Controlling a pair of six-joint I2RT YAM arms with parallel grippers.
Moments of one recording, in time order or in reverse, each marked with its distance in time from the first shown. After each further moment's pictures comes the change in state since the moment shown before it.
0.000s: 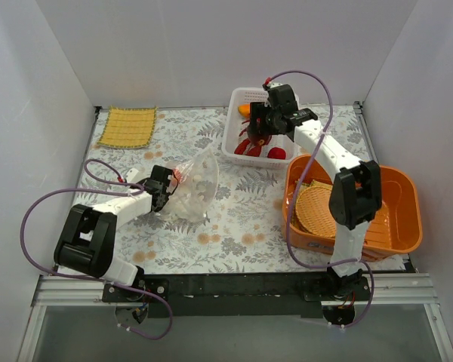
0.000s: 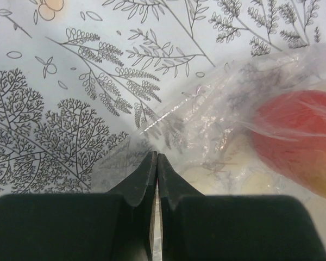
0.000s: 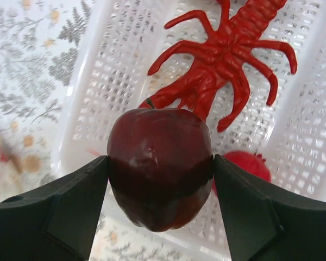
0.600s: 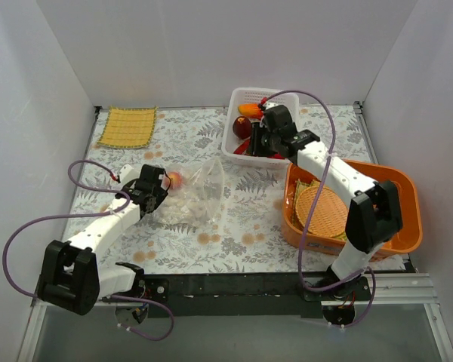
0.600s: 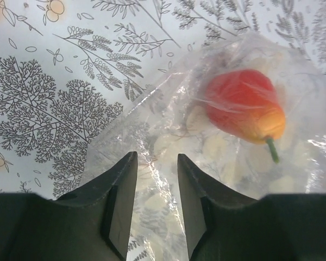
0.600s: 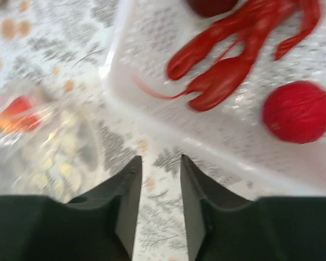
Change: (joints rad) left arm 0.000 -0.241 0.006 -0.153 0.077 0.074; right arm 0.065 -0.158 -0.226 0.034 -0.026 0.101
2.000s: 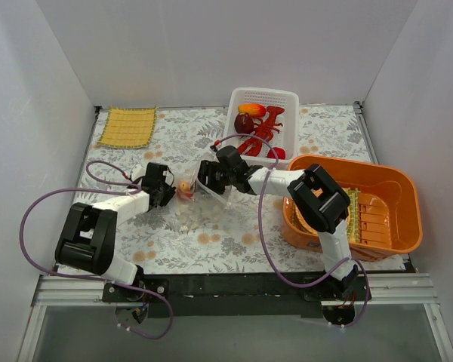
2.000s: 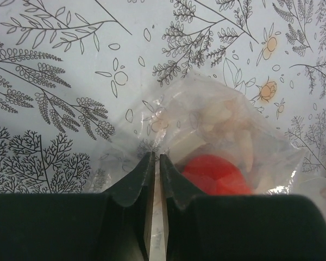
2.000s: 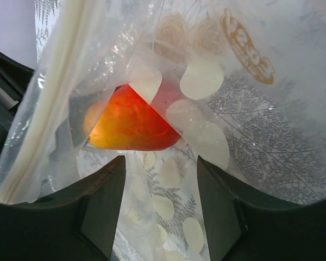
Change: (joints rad) left arm 0.051 0.257 -0.015 0.327 0.216 -0.020; right arm 0.299 0.312 -0.192 0.592 -0.318 0.451
